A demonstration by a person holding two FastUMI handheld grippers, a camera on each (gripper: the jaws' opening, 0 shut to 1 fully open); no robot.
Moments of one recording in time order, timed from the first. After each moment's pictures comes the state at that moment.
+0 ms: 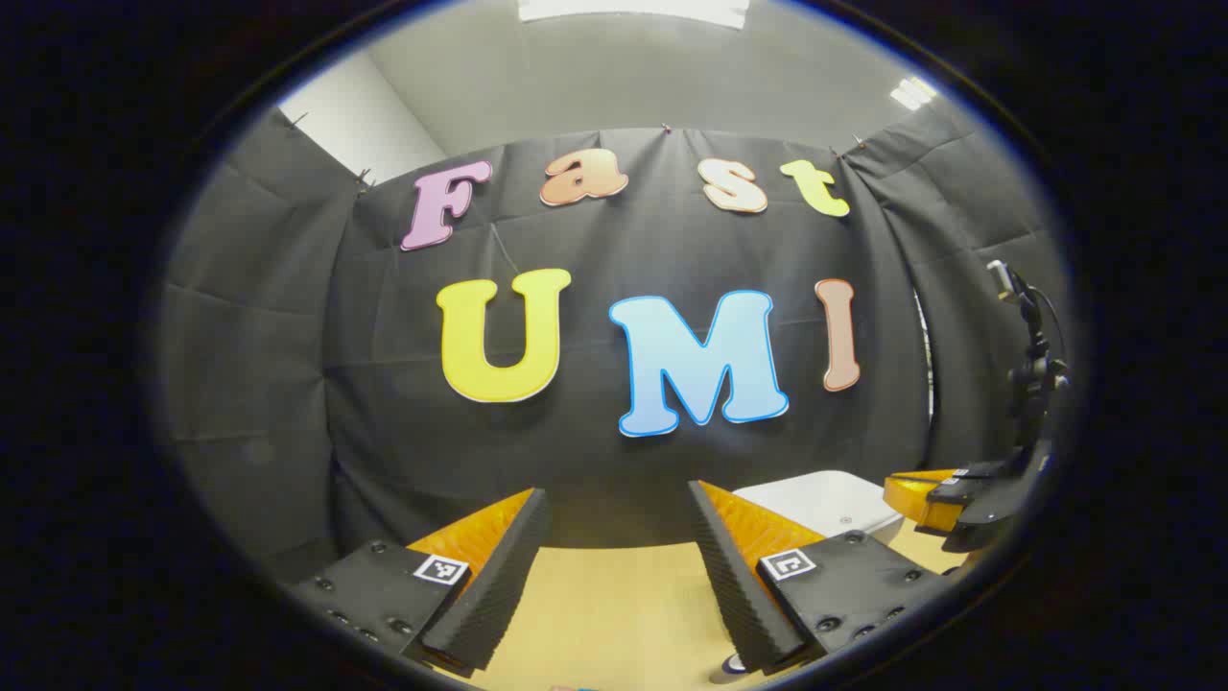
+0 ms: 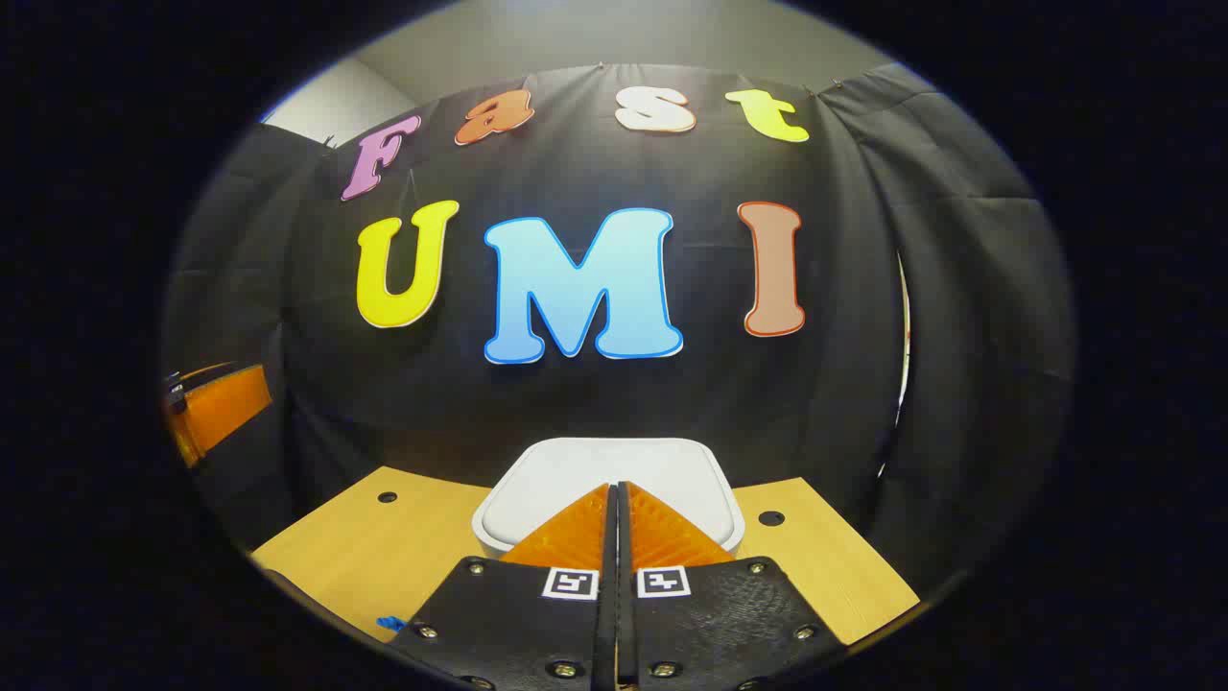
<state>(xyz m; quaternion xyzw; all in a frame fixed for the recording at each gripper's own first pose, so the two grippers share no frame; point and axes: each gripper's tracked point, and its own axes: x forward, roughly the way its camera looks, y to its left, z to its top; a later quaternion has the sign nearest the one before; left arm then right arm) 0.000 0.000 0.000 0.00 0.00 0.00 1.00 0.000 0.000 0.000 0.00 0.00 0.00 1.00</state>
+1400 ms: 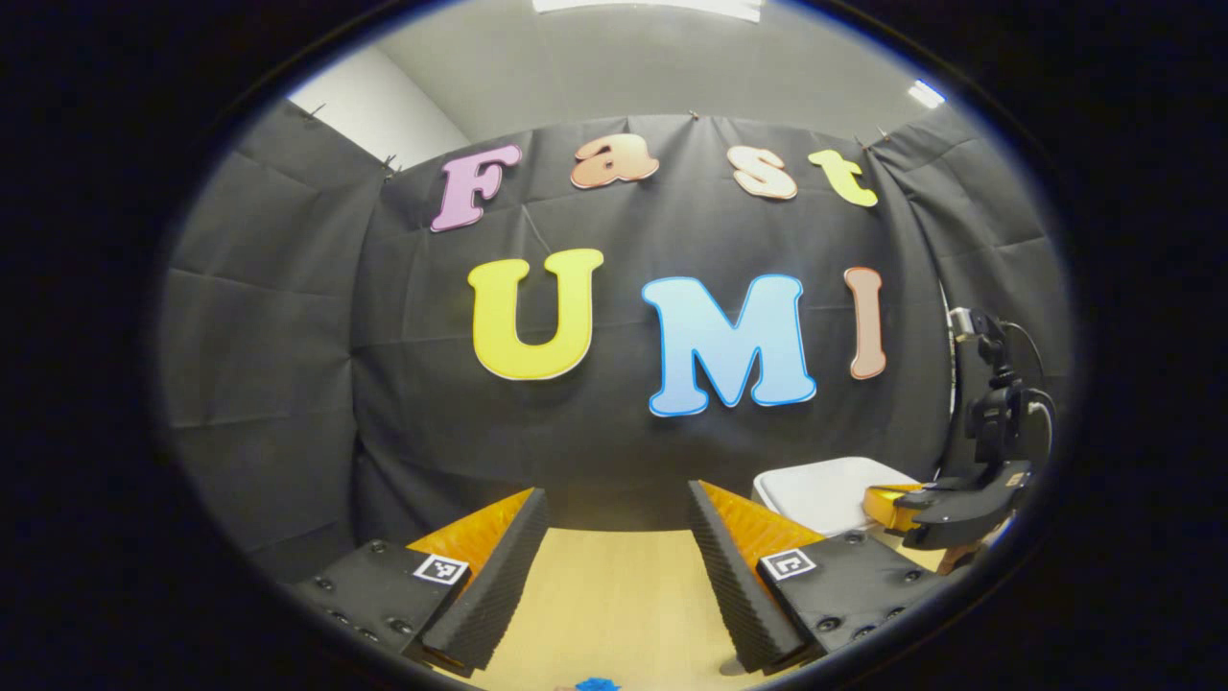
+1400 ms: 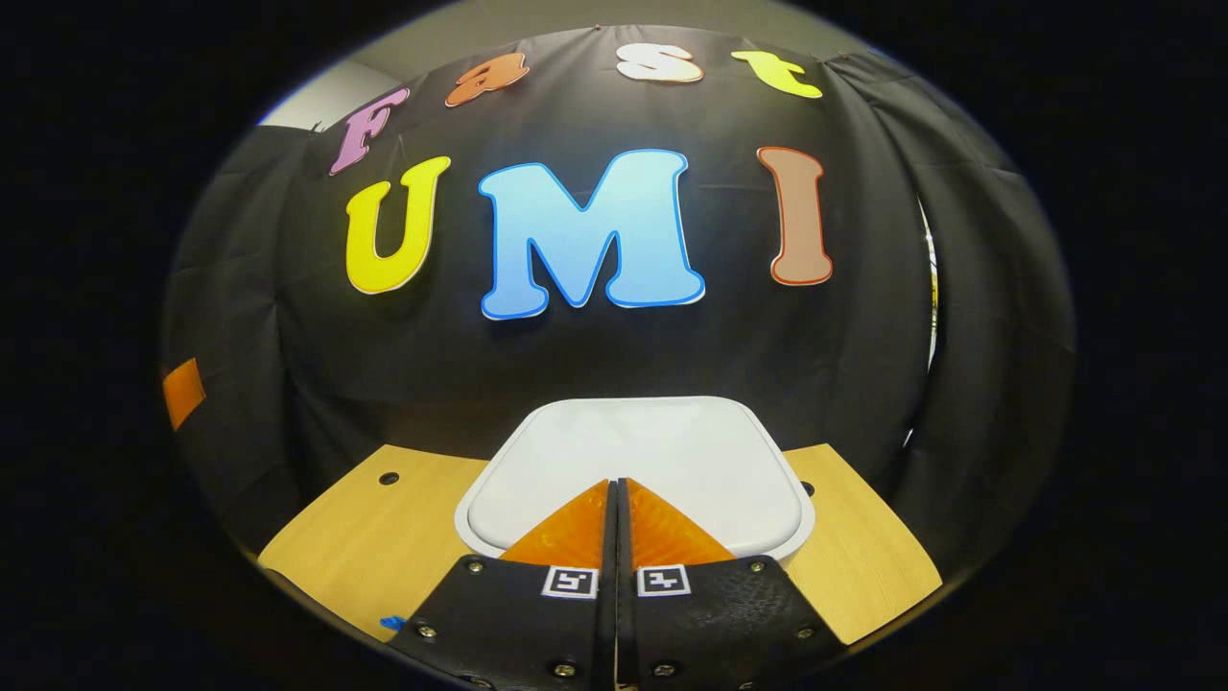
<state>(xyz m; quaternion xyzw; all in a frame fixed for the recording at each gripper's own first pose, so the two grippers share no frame) -0.012 0.023 -0.022 -0.01 0.03 0.04 1.00 0.049 0.016 -0.039 0.02 0.05 0.01 1.00</state>
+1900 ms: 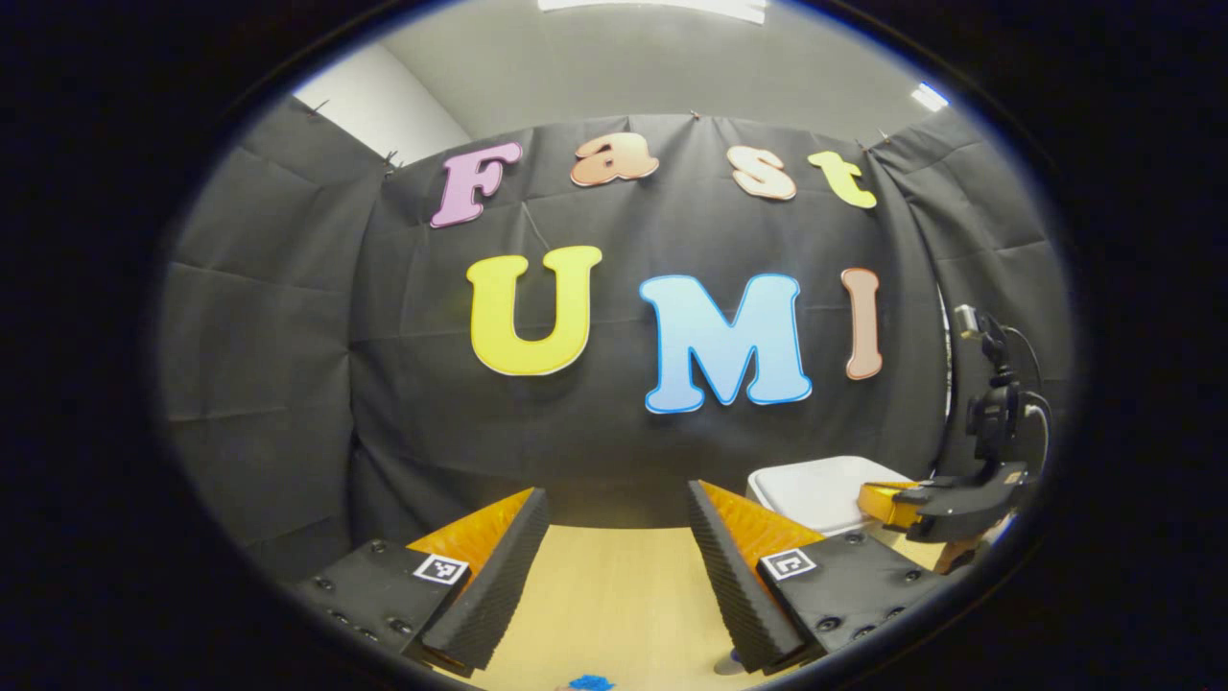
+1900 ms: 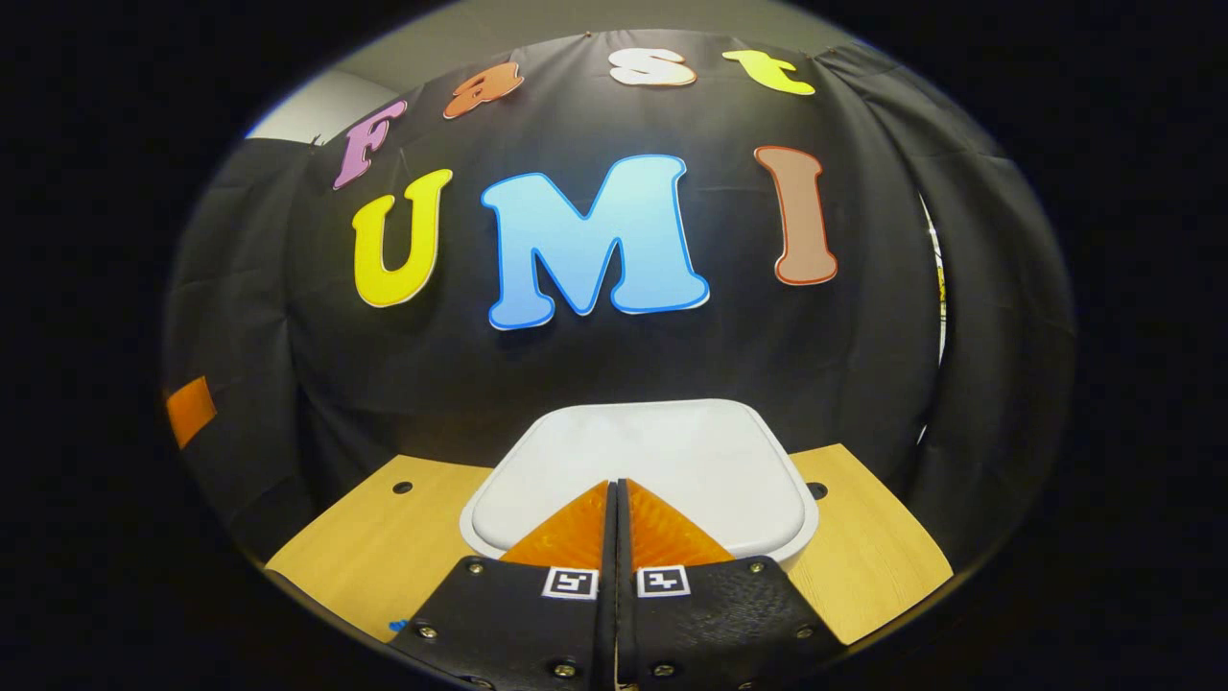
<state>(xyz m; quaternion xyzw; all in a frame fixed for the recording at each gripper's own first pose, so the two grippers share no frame) -0.018 0.019 -0.027 -0.02 0.03 0.04 1.00 0.050 0.014 -0.033 0.03 0.05 0.03 1.00</state>
